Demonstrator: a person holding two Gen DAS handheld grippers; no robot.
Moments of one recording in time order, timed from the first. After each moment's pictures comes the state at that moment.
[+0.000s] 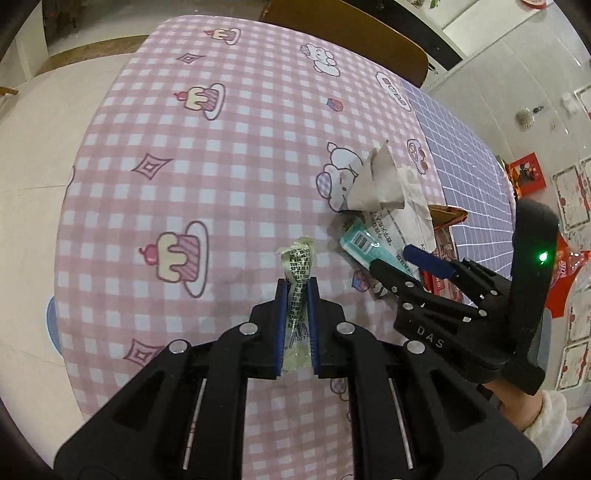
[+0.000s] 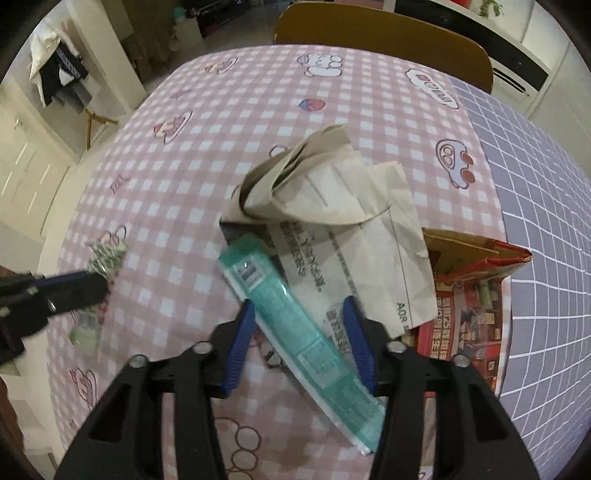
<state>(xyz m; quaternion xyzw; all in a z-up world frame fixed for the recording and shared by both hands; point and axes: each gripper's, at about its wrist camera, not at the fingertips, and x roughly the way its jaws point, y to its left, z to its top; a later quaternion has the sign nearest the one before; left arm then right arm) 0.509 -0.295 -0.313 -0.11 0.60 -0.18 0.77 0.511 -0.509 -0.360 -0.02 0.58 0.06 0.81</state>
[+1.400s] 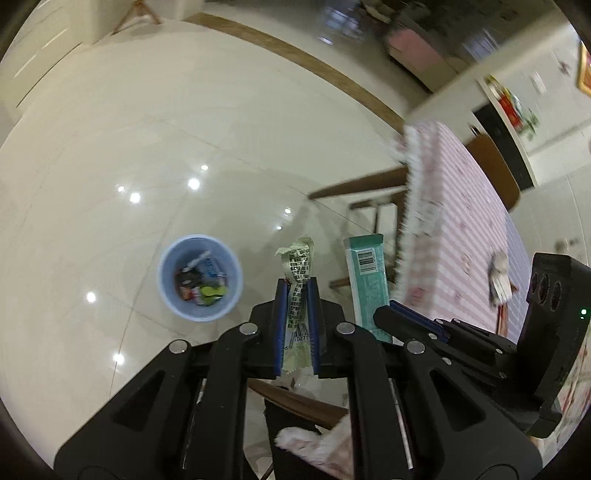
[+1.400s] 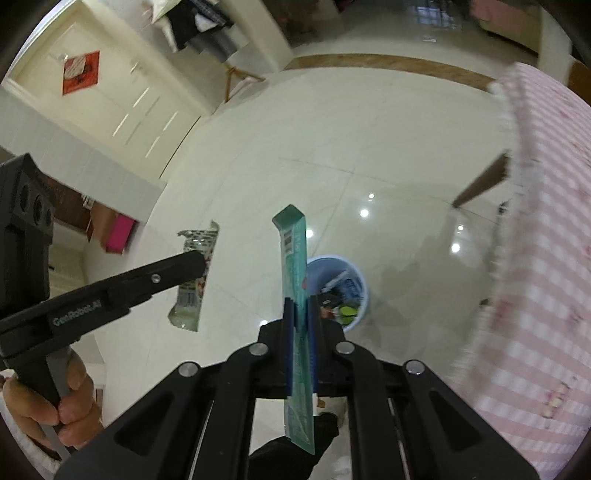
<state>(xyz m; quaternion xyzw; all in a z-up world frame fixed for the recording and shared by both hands) 0.375 0.145 -0.289 -0.25 0.56 0.02 0.79 0.424 -0.066 -0.323 0.02 0.60 0.30 0.74</state>
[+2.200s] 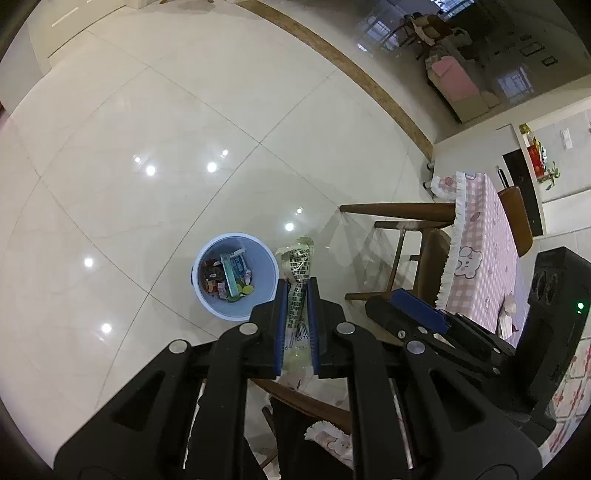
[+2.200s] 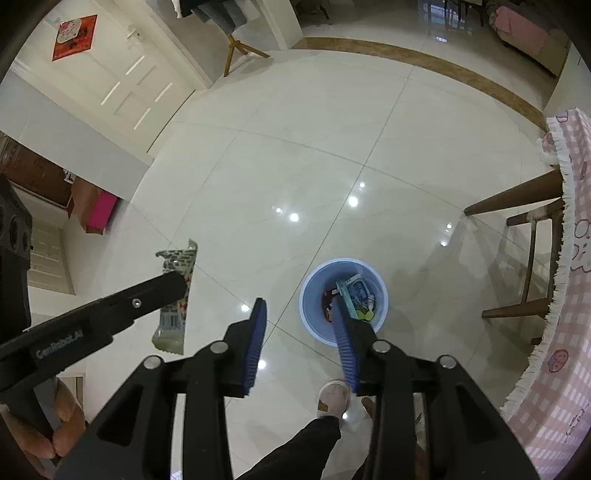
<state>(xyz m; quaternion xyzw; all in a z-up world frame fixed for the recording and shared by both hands) 0.364 0.254 -0.313 -0.31 0.56 0.06 0.76 0.429 0.070 -0.342 -0.04 0.62 0.27 0.73</state>
